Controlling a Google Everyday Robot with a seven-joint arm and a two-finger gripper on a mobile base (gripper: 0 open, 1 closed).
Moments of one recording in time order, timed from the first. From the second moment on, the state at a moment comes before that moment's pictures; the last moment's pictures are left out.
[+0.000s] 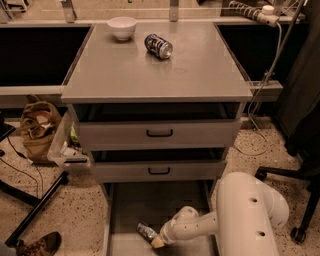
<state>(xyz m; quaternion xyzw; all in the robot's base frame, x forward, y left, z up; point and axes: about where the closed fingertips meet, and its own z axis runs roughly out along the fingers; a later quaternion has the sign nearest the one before) 0.490 -0.012 0.126 -0.37 0.90 0.17 0.13</state>
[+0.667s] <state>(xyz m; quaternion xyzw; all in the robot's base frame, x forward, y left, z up) 0.490 -0.012 0.126 -0.37 0.90 0.17 0.13</state>
